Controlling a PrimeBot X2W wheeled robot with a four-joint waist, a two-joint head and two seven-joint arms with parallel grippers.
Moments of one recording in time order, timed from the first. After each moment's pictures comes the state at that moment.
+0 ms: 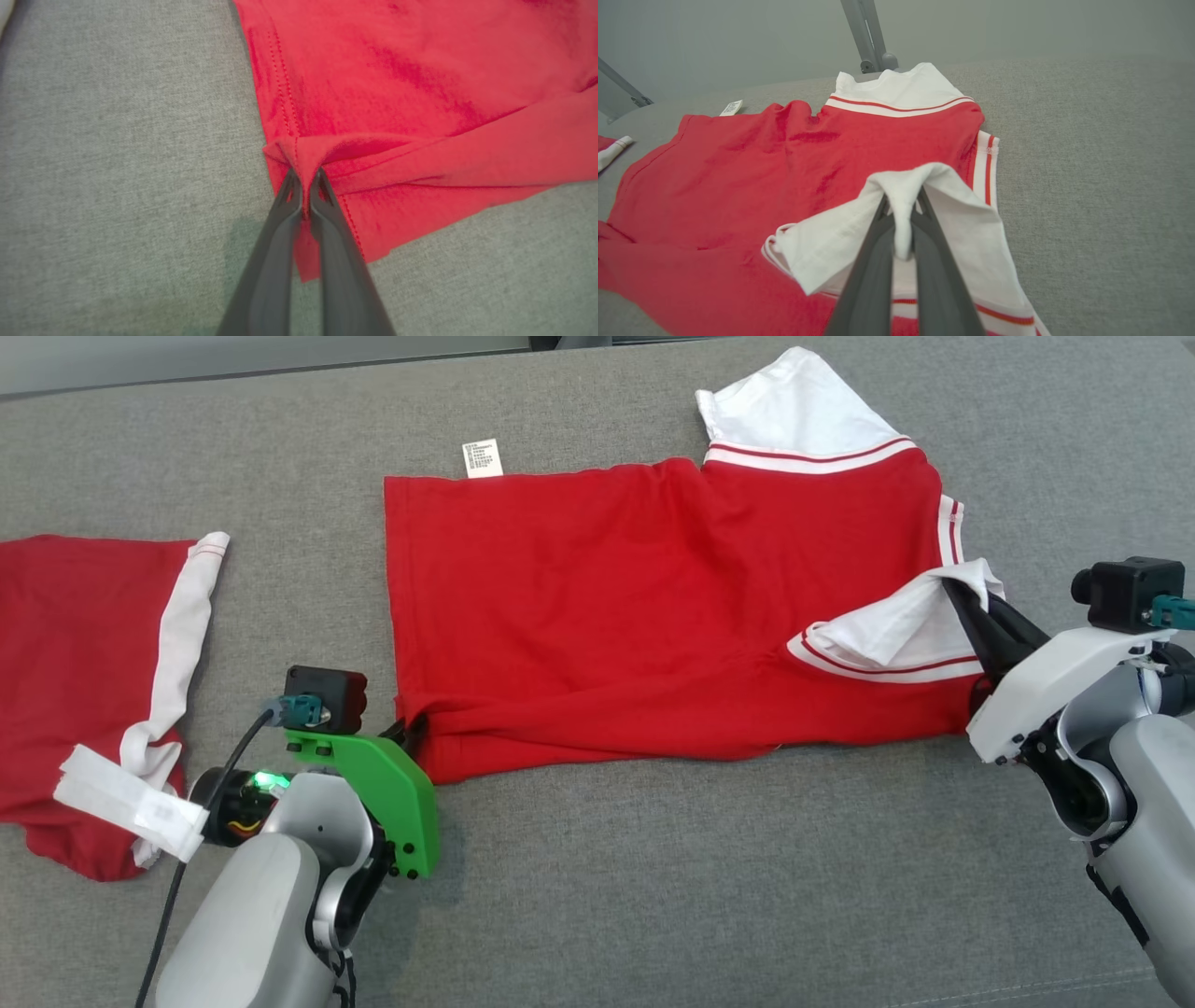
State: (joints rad) left arm -0.38 0.23 -0.38 0.28 -0.47 0.01 0.41; right arm -0.49 -0.46 0.35 0.37 0.71 0.13 0.03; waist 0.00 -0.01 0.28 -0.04
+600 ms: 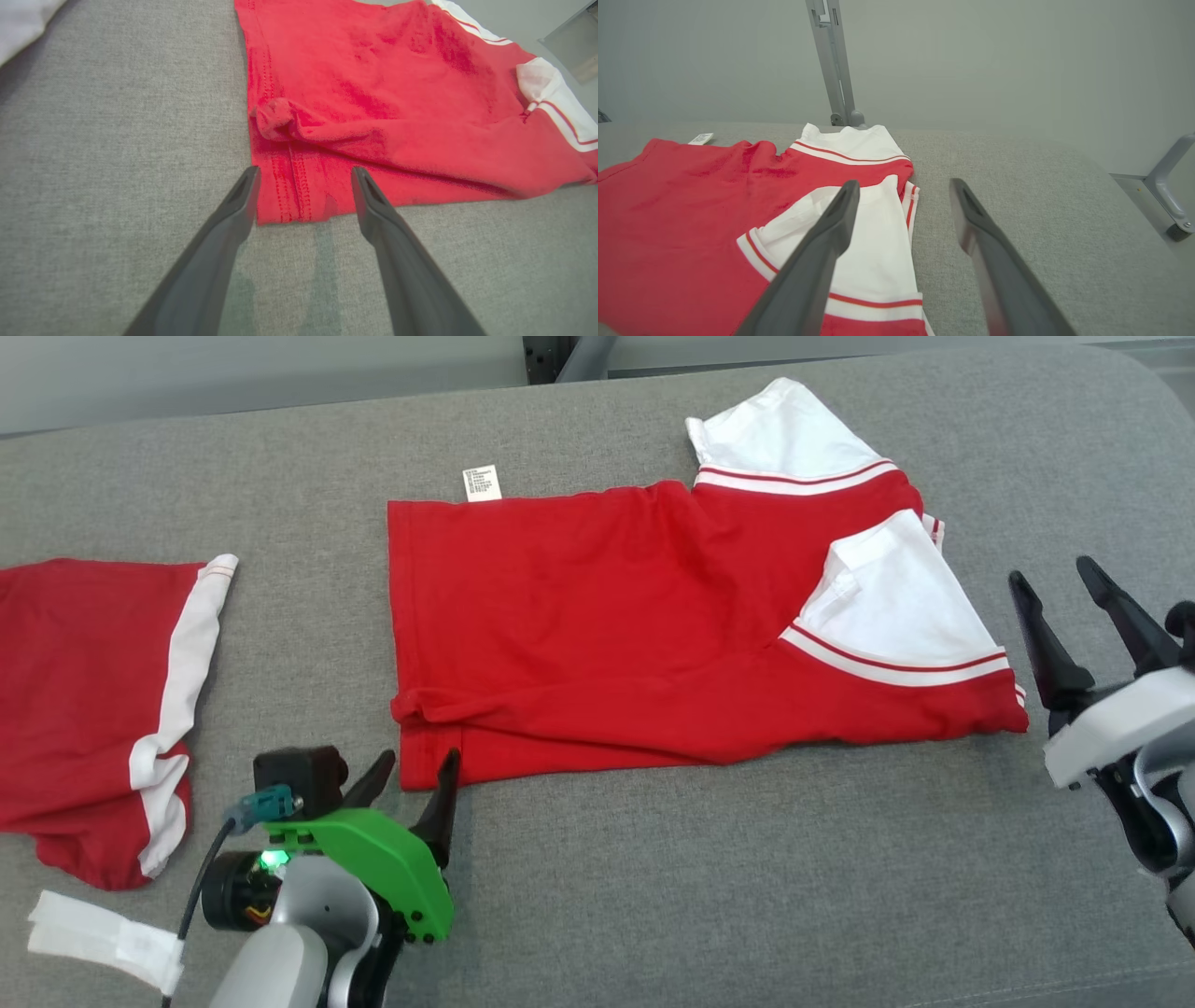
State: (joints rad) left arm -0.22 0.19 -0.33 0.16 -0.53 0.05 0.25; right arm -0.44 -0.54 0.31 0.40 0.61 0.13 -0.21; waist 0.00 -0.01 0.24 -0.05
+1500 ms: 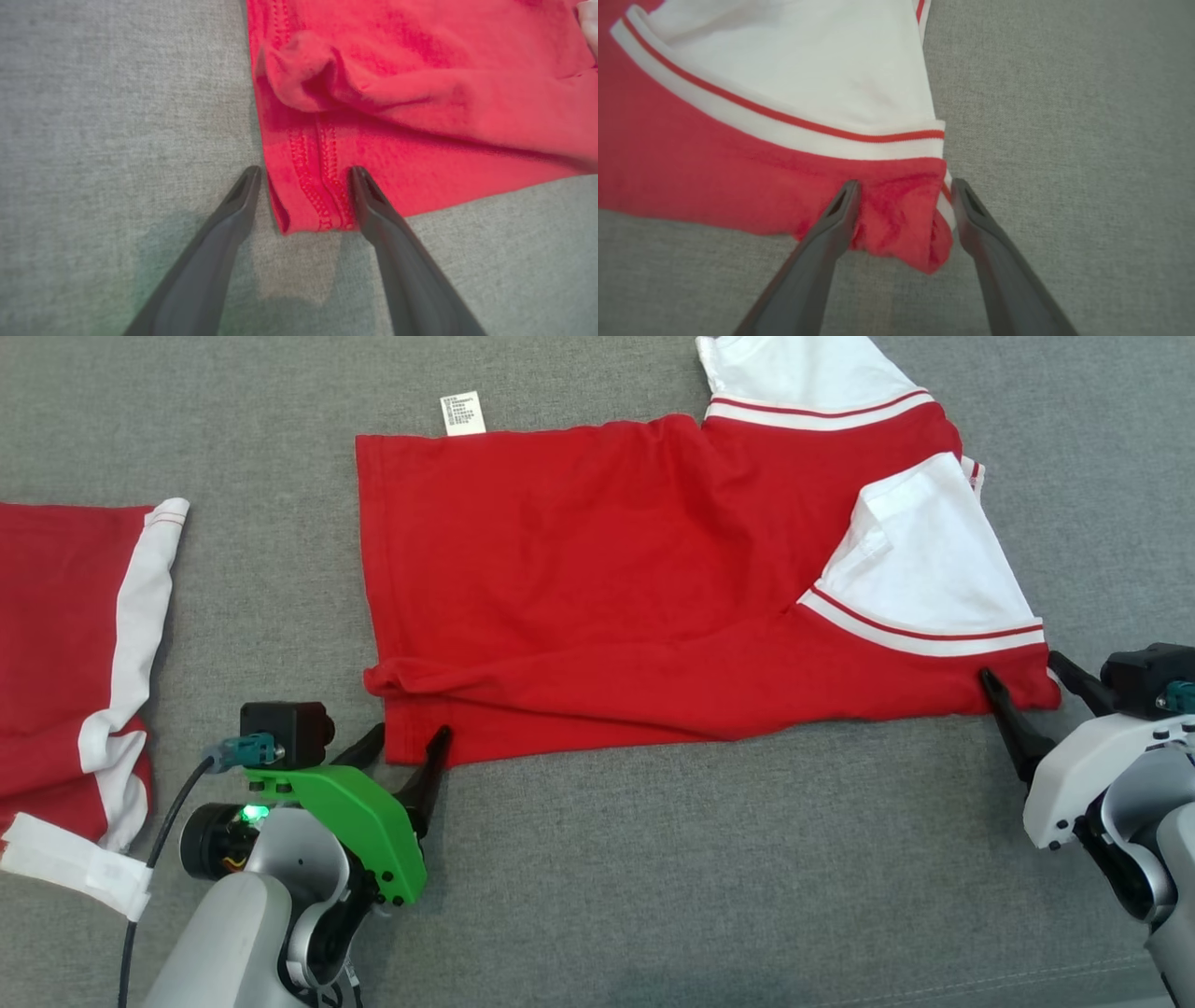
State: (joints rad) left arm -0.28 0.23 -0.34 0.22 -0.59 0.01 0.34; right arm -0.28 -0.45 0.16 0.29 0.39 0.13 0.11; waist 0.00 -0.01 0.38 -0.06
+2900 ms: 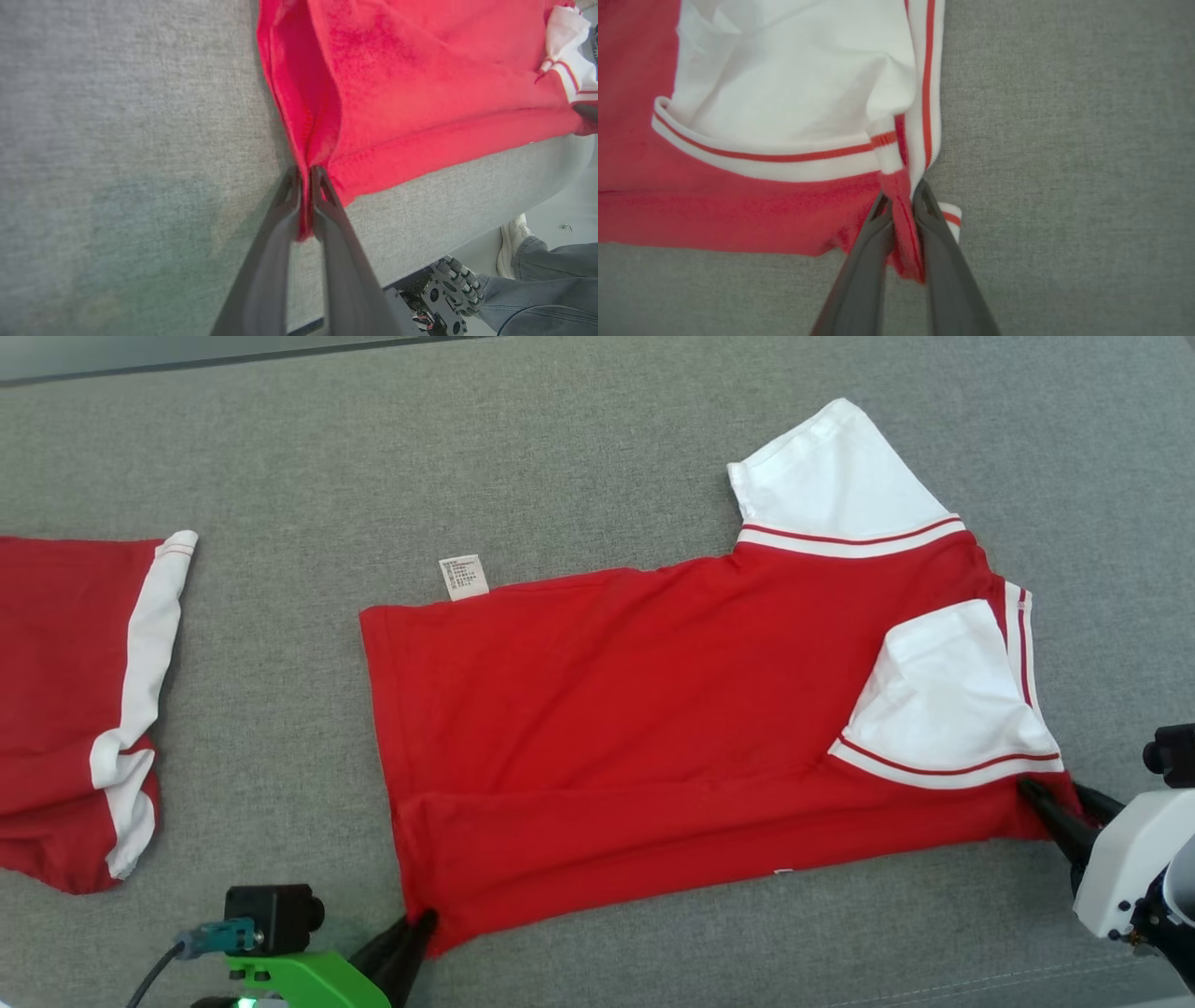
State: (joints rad) left arm 0.13 0.33 -0.32 -0.16 -0.74 0.03 0.43; right arm -0.06 -0.55 0.12 0.13 0.70 0.13 0.35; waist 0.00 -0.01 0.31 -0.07
